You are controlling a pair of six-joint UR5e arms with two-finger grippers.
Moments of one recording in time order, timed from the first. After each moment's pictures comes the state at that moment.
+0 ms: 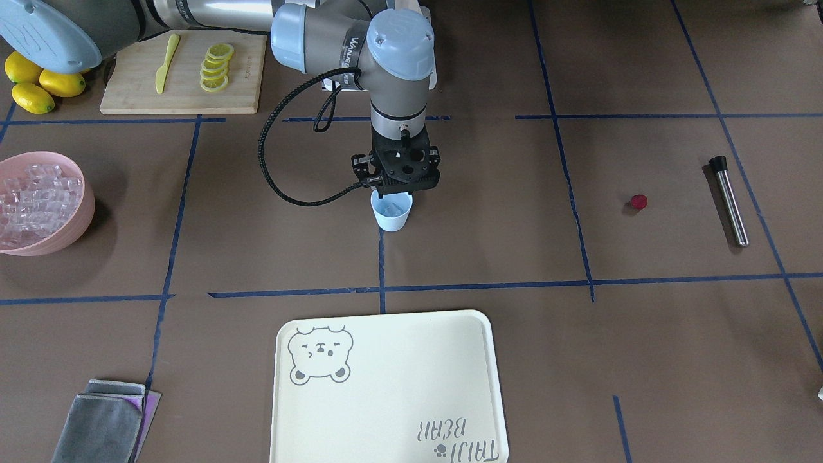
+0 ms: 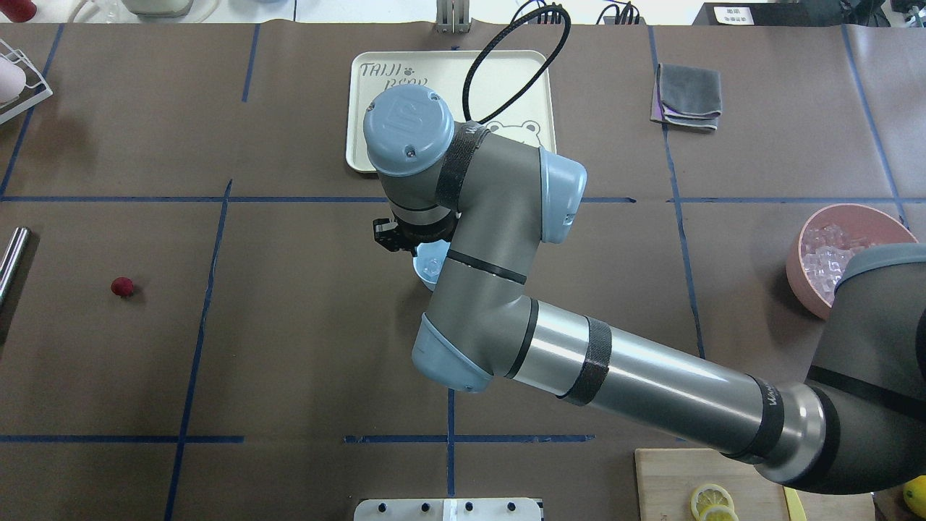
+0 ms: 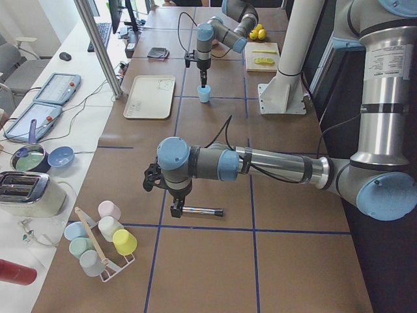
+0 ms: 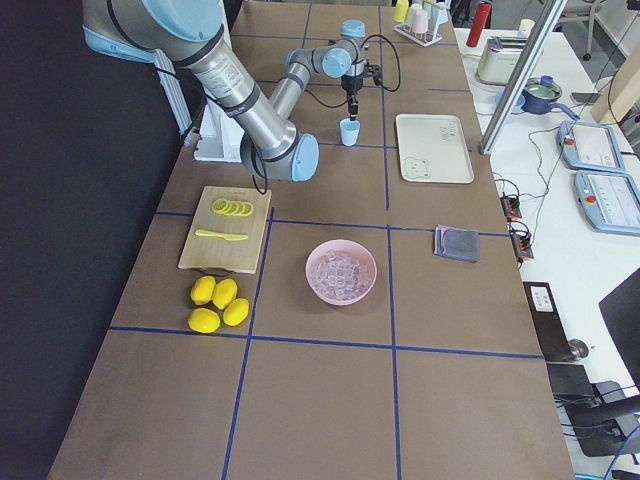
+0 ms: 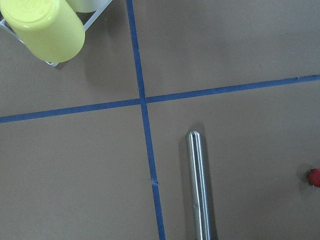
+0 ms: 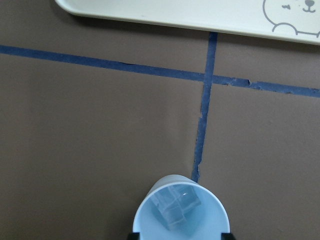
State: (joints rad) left arm -1.57 -1.54 -1.74 -1.51 -2.42 0.09; right arm 0.52 -0.59 1.47 -1.74 1.86 1.06
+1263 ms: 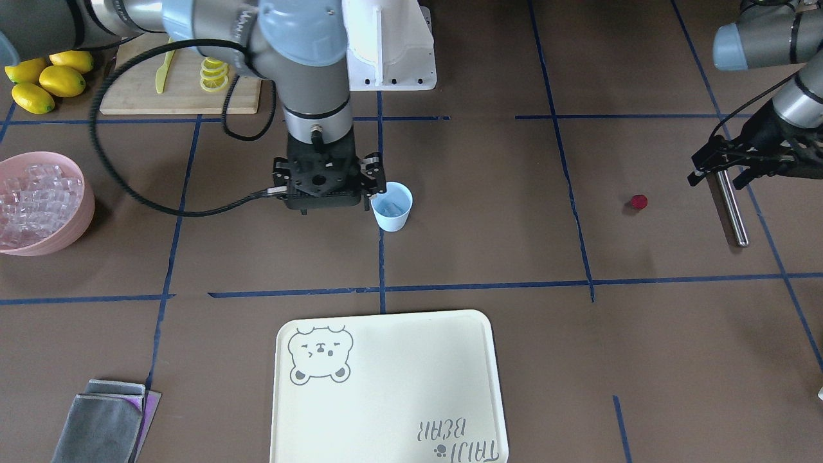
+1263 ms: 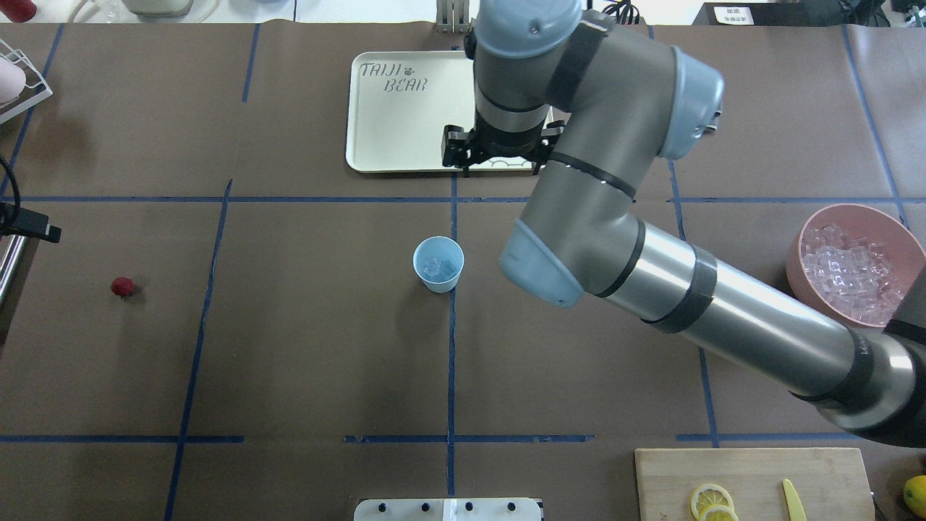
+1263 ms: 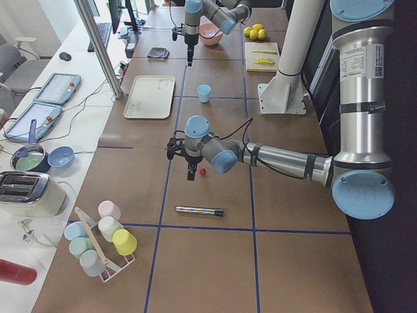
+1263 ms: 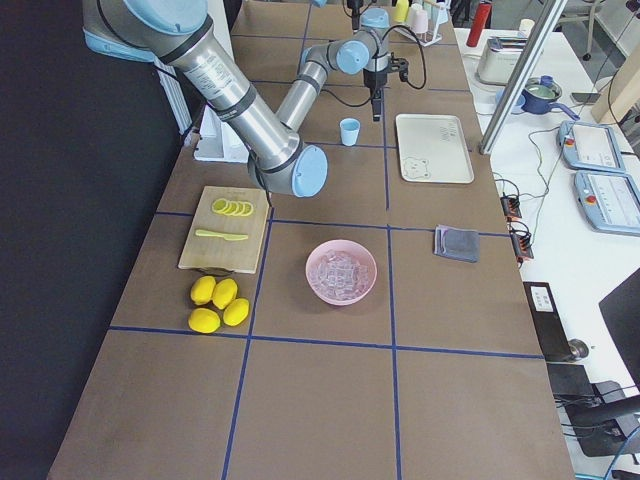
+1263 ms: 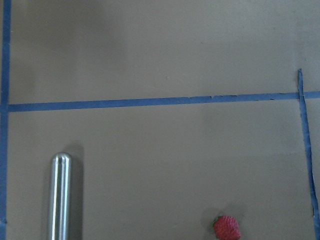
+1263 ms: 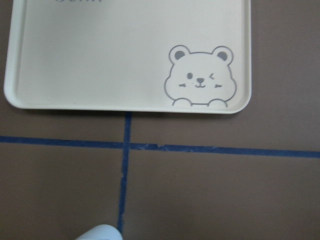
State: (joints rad) left arm -1.05 -1.47 -1.81 -2.13 -2.19 -0.80; right arm 0.75 -0.73 1.68 -1.81 1.97 0.98
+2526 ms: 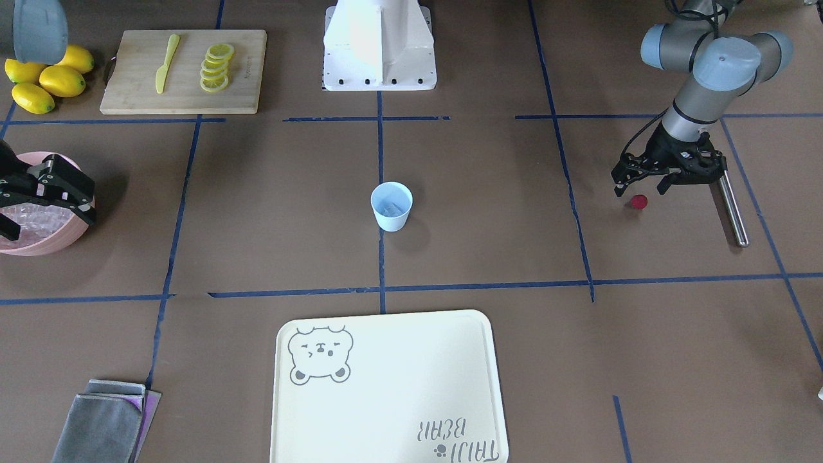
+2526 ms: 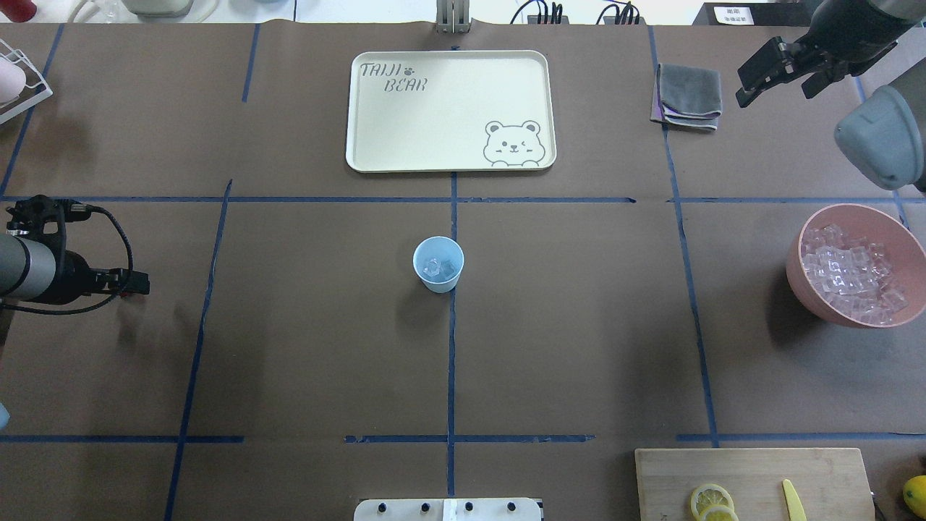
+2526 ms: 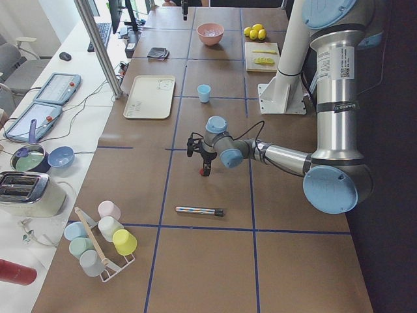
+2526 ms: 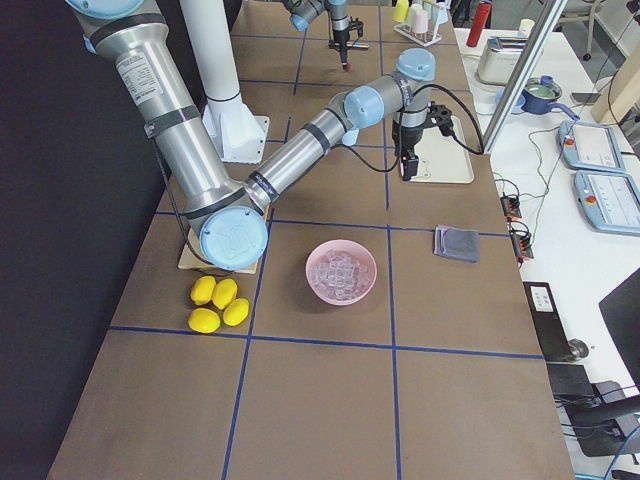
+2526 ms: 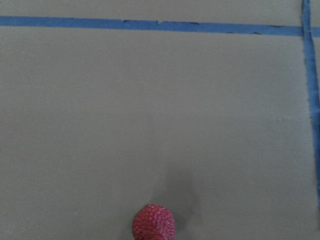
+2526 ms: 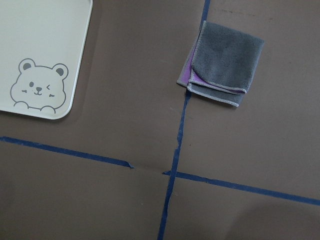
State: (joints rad) left arm -0.76 -1.48 -1.76 -2.22 -1.92 -1.07; right arm 1.18 -1.13 1.86 -1.81 2.27 0.44
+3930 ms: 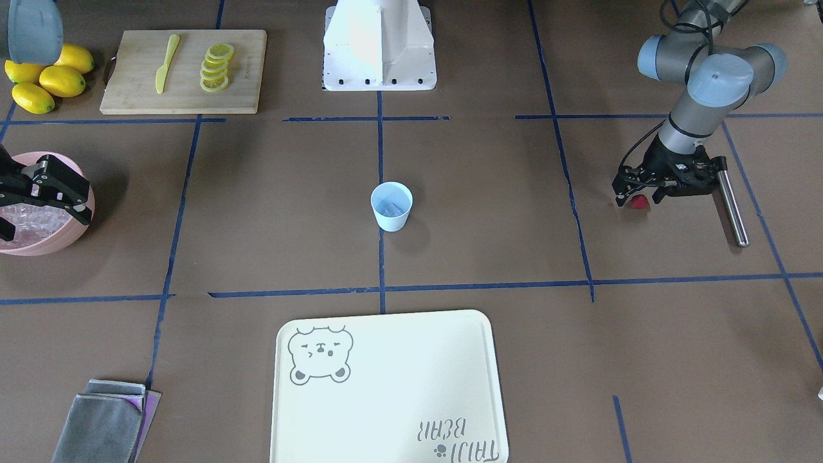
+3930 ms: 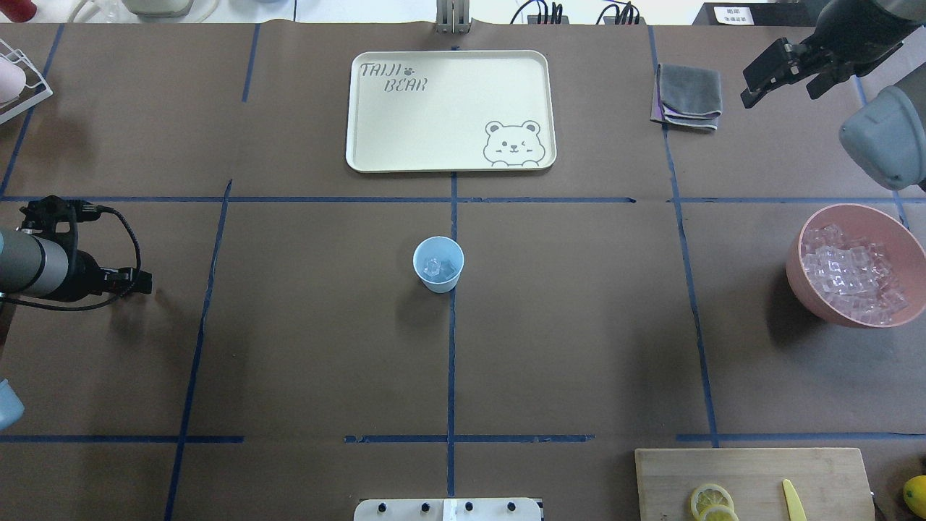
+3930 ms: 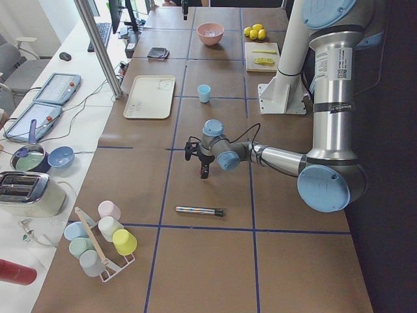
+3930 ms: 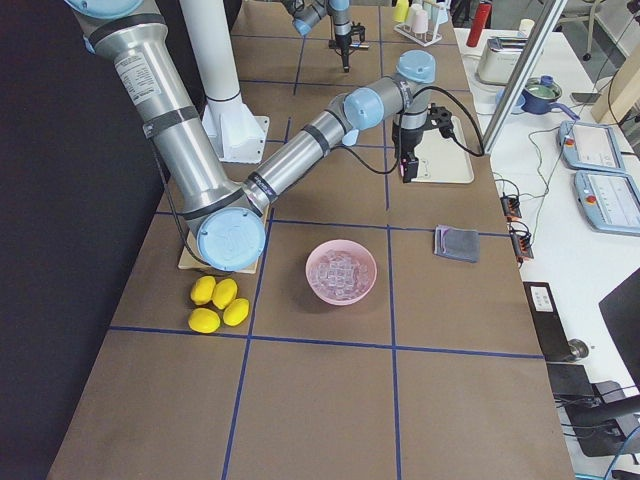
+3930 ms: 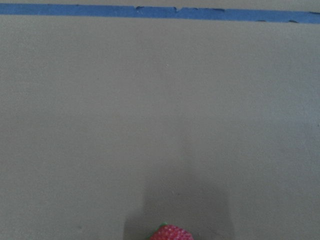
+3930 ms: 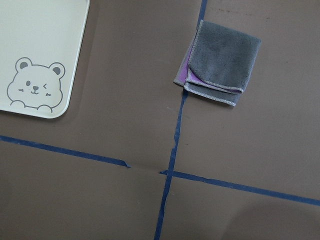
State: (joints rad) left arm -0.76 -1.51 -1.70 -2.22 -1.92 -1.07; right arm 1.18 -1.13 1.86 -1.80 2.27 0.43
